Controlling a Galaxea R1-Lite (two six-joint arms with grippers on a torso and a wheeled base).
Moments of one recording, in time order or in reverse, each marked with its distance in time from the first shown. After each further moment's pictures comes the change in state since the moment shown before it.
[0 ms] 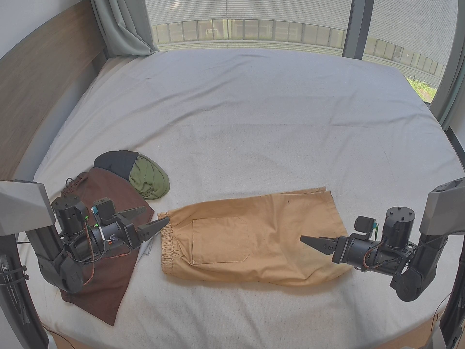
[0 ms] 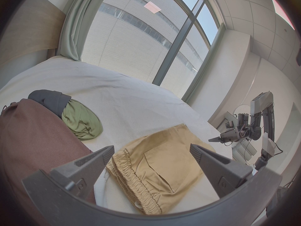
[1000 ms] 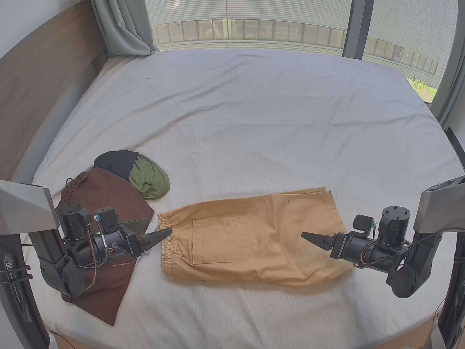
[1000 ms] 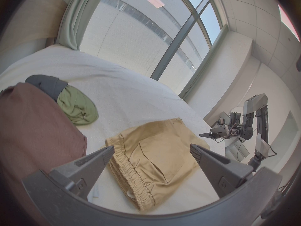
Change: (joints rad) left arm 0.003 0.038 0.030 0.000 -0.053 -0.024; right arm -0.032 0.059 -0.049 0.000 -0.022 0.004
